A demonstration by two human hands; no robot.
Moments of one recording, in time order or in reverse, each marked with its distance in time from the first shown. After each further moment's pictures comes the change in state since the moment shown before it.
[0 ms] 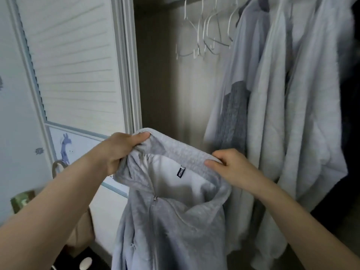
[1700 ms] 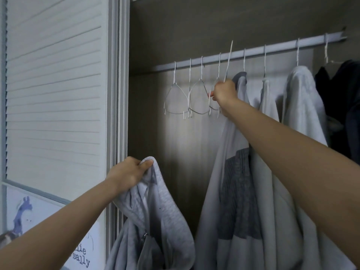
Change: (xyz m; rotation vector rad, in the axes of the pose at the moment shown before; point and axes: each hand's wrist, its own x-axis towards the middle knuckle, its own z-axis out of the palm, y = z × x) left_hand 0.116 0.080 0.012 0.696 0.113 0.438; right_hand 0.266 -0.094 -0.191 0.516 0.719 0.115
